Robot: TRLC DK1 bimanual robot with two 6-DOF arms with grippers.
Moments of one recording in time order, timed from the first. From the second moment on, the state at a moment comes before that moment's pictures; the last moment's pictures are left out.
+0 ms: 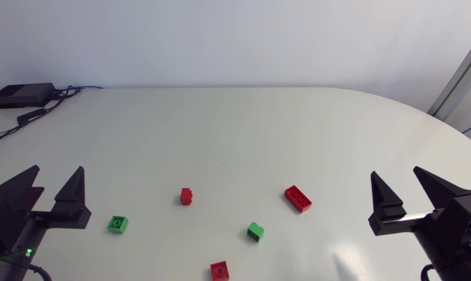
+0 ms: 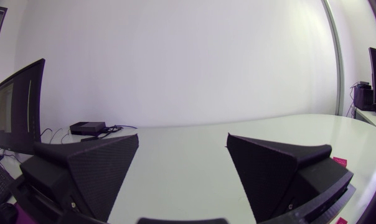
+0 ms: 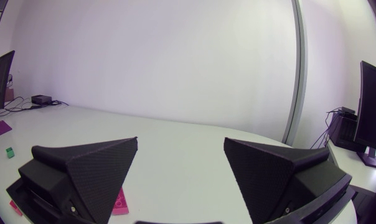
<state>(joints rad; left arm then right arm) -0.12 0.01 0.02 0.04 -0.18 0.10 0.11 0.00 0.04 0.03 0.06 -0.10</state>
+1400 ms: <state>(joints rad) -0.14 1.02 1.18 -0.96 -0.17 0.07 0.06 0.89 0.79 -0.49 0.00 -0.06</state>
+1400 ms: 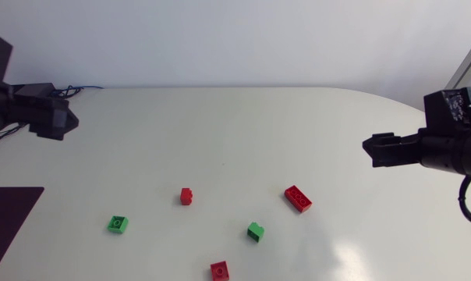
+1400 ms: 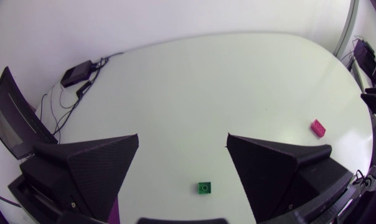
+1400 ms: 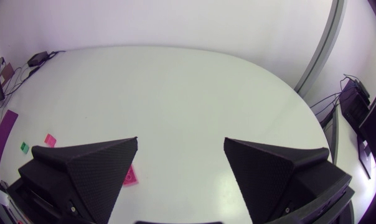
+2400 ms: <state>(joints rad) -0.38 1.44 1.27 -1.02 -0.08 -0.14 0.07 1.10 1.01 -0.82 -0.02 -0.01</state>
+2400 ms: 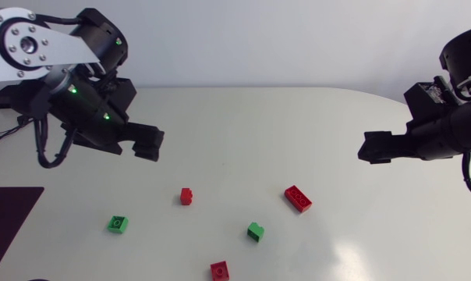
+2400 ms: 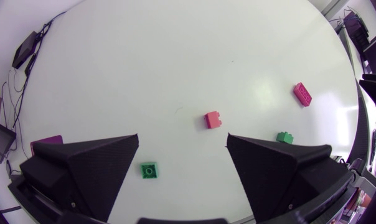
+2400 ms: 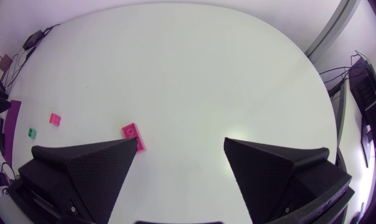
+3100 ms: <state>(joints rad) -0.60 1.71 1.18 -0.80 -0.13 -0.19 0.16 1.21 0.84 -0.63 0.03 0.07</state>
